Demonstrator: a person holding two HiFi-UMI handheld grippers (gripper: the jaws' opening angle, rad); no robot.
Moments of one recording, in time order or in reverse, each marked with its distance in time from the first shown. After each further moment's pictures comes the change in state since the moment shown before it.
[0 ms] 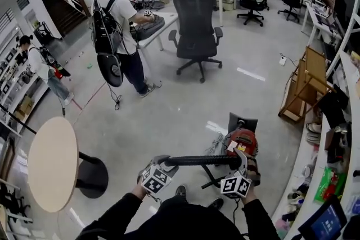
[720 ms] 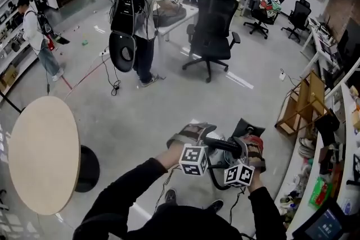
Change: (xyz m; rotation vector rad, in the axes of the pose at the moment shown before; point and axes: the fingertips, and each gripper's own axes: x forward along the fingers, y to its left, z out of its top) left arm -0.052 0.132 0.045 0.751 -0.325 0.003; right arm 0.106 0.113 0.219 -0.402 0.045 0.061
